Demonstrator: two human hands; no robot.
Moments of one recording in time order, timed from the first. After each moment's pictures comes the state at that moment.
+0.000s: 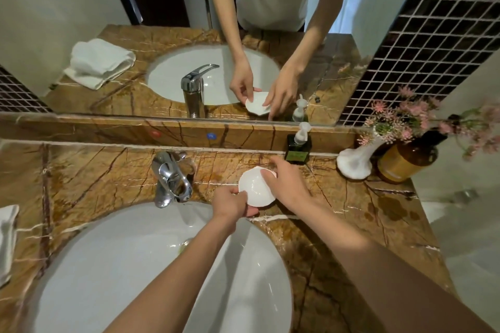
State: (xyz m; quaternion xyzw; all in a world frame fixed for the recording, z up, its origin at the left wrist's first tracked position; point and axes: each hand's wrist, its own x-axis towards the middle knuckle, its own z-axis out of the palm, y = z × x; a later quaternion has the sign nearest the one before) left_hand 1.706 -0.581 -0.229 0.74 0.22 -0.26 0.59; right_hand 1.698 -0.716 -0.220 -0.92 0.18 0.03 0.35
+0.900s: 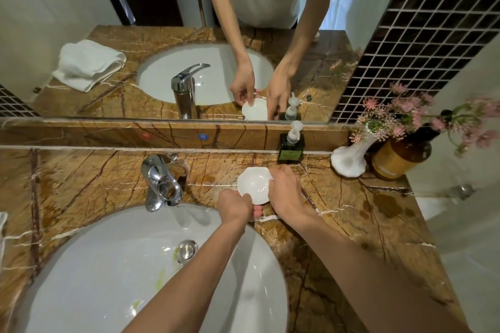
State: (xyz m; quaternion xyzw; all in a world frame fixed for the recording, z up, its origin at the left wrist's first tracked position) left_hand 1.695 -0.608 -0.232 0.76 0.24 -0.21 0.56; right_hand 1.684 -0.717 -0.239 -0.94 0.22 0.01 0.28
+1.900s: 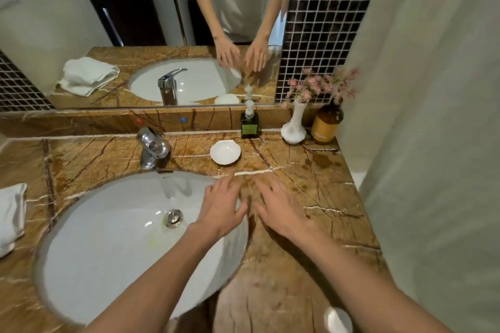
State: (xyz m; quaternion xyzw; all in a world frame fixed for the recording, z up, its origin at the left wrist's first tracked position) left_hand 1.552 -0.570 -0.181 0.94 -0.31 -0.05 0.15; right_hand 1.488 -0.724 -0.182 -0.98 0.04 -0.02 0.20
